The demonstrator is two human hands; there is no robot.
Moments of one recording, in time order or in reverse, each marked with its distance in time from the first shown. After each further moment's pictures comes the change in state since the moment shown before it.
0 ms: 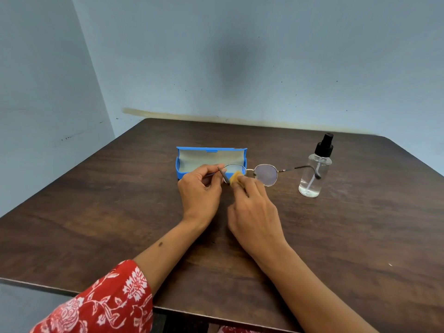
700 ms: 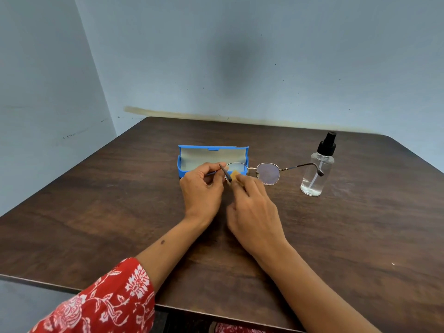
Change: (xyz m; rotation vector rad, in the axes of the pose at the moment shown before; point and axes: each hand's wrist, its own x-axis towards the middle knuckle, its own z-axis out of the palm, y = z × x) left_hand -0.001 0.001 -0.001 0.002 -0.013 0.005; right_hand -0.001 -0.002 -0.001 0.041 0.012 -0.031
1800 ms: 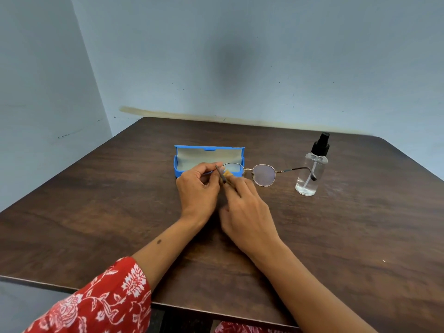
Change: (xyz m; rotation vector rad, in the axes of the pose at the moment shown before) left_hand 0.000 -0.001 0.000 0.009 0.005 0.022; right_hand 0.000 -0.004 0.001 0.001 -0.016 -0.032
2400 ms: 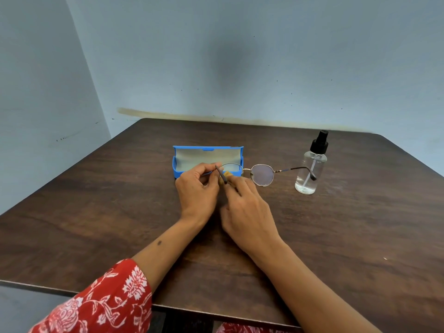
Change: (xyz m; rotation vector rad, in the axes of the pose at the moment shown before) left_hand 0.000 -0.001 0.001 0.019 0.001 0.002; right_hand 0.000 0.003 0.003 -0.007 0.026 0.025
